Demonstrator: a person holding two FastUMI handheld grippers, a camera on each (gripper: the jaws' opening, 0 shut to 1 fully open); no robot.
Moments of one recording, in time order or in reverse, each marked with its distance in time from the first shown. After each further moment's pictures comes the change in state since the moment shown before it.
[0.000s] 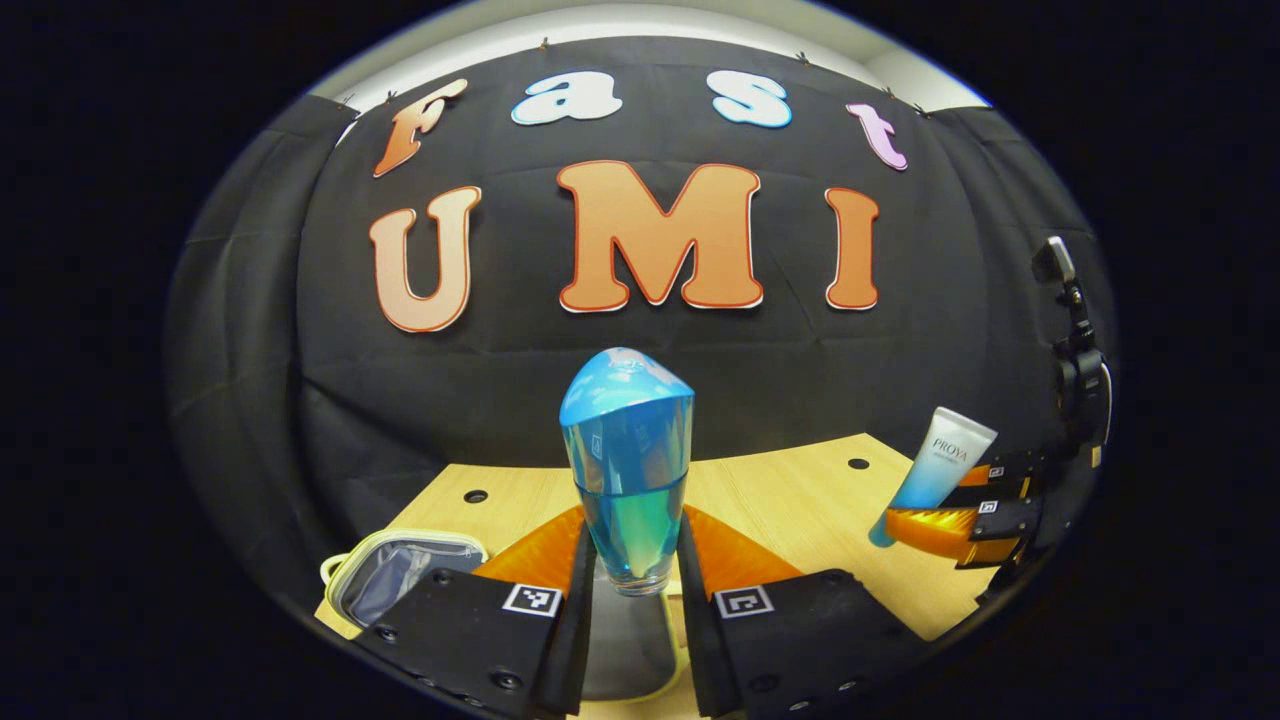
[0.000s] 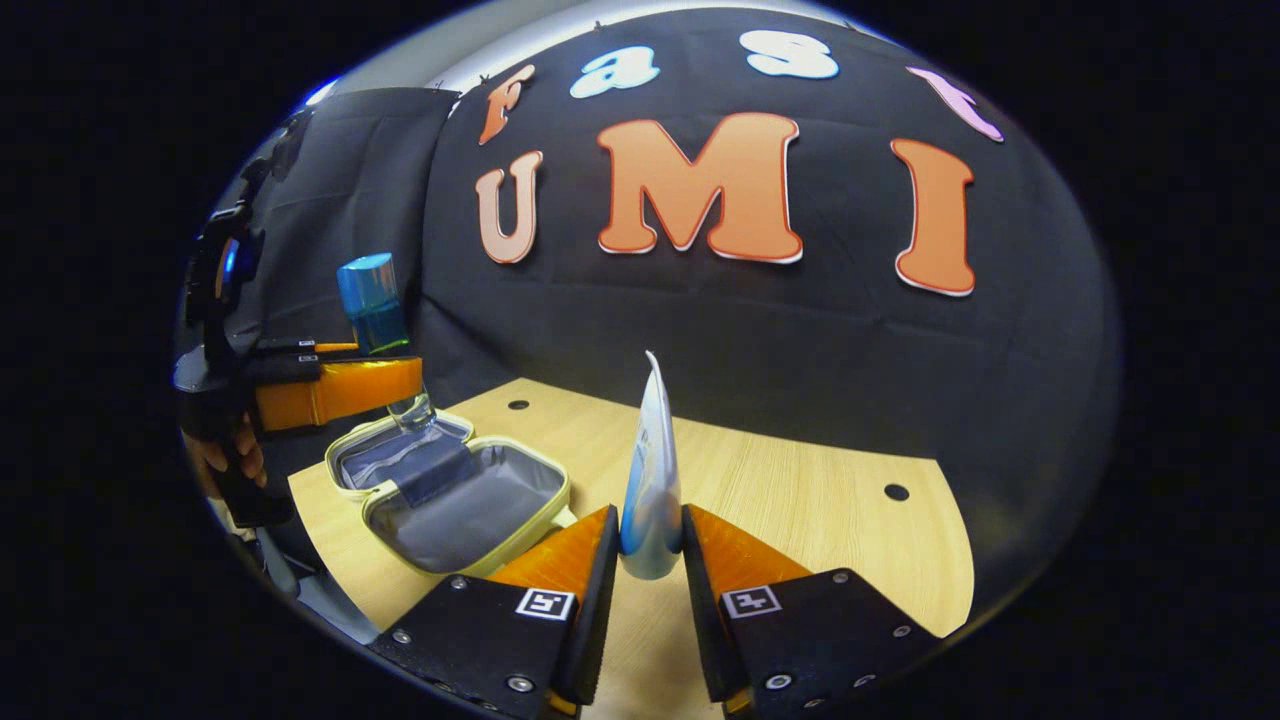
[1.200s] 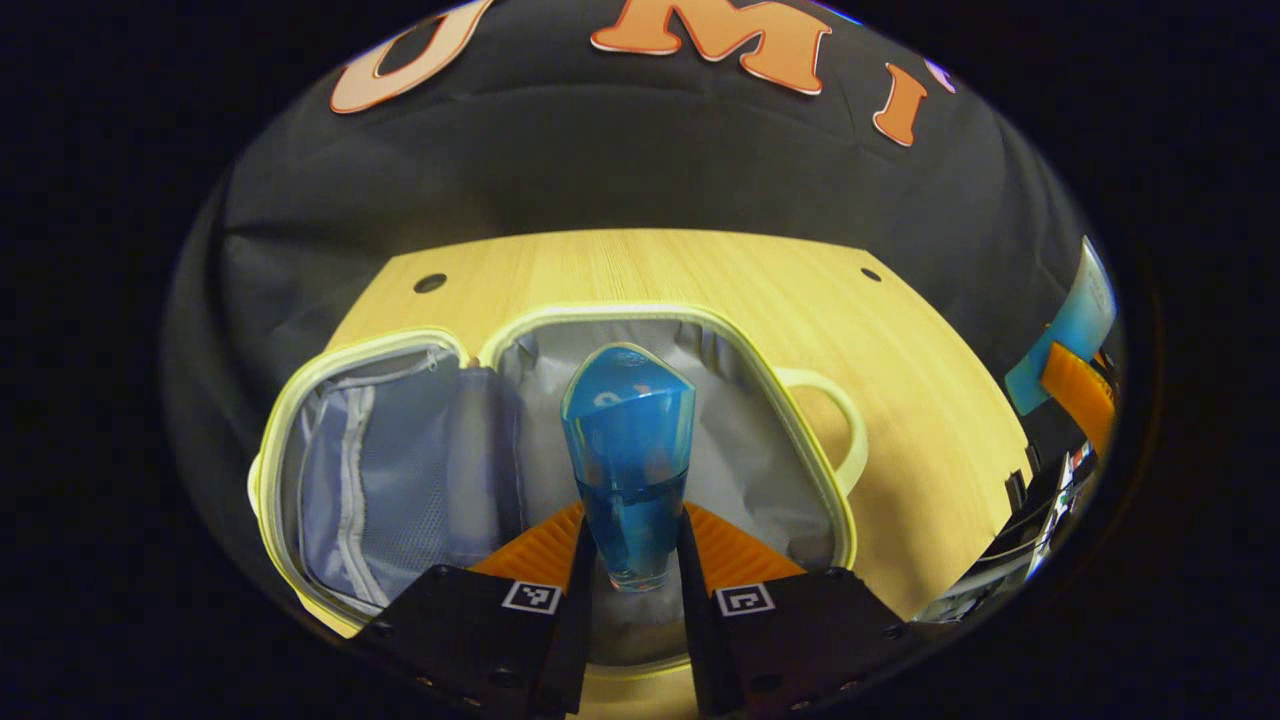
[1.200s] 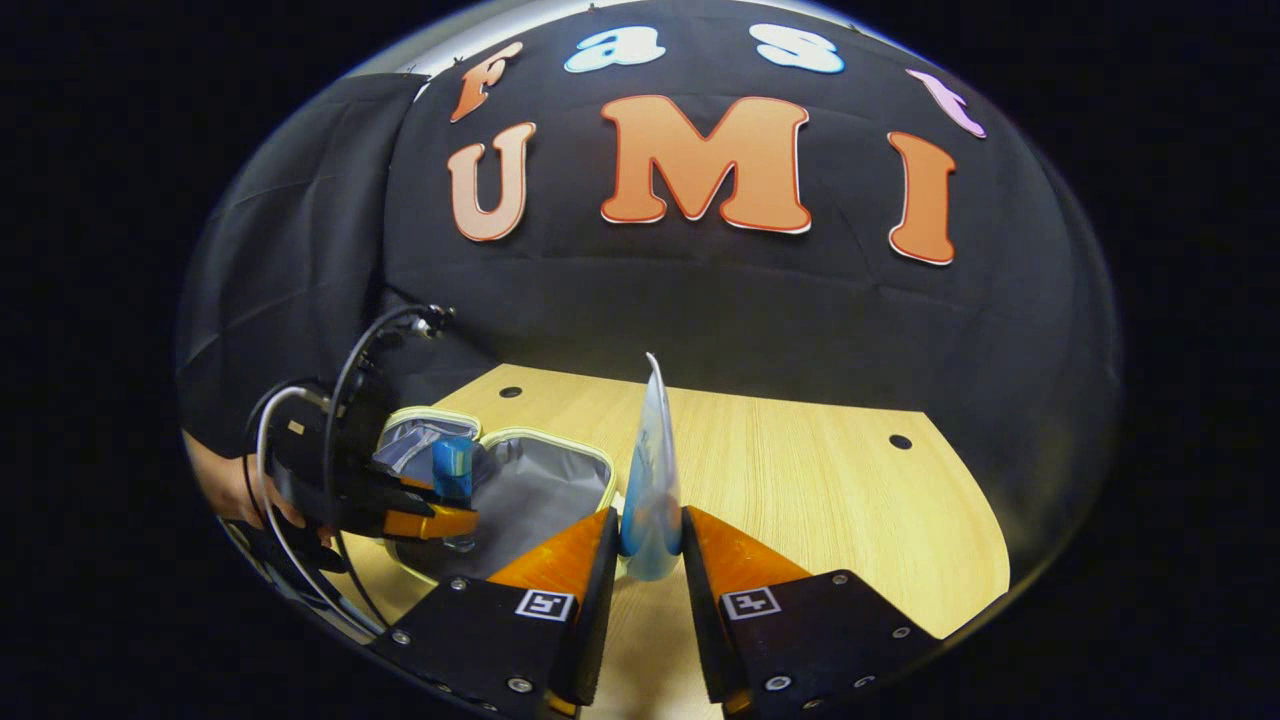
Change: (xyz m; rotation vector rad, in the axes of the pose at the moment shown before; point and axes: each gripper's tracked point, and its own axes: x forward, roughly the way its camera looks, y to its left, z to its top) left arm 0.039 0.077 -0.235 -0.034 0.694 -0.227; right arm 0.009 0.097 -0.035 0.103 0.105 -0.177
